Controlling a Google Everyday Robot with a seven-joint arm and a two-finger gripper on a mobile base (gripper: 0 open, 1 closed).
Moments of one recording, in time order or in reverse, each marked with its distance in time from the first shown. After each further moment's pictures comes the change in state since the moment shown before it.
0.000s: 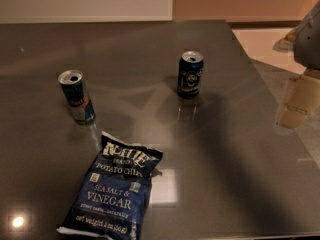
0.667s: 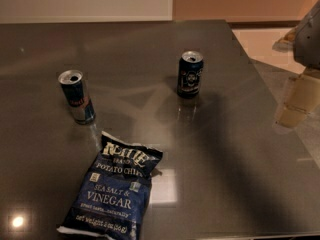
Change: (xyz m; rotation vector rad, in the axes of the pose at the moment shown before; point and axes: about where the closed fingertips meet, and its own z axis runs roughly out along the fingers) arm -0.002 -0.002 0.002 -0.004 -0.006 0.000
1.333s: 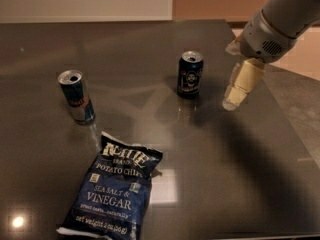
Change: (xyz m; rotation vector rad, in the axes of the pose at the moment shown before) arm -0.059 -0.059 0.077 -0.133 -0.188 0.001
